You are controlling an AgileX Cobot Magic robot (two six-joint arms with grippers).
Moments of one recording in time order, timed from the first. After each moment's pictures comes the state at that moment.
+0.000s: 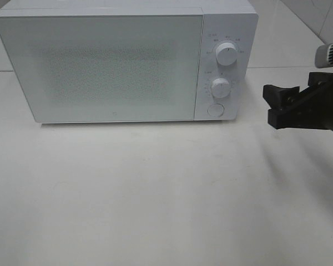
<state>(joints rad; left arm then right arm) 0.05 0.00 -0.52 -0.09 1.09 0.08 0.32 1.34 -0.30 0.22 -0.78 -0.22</state>
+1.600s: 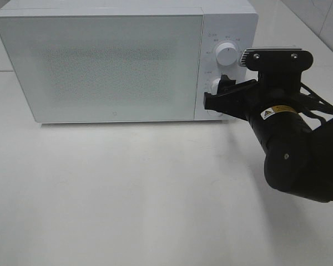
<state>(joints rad) 0.05 0.00 -0.52 -0.09 1.09 0.08 0.70 1.80 -0.56 0.91 -1.21 -0.32</state>
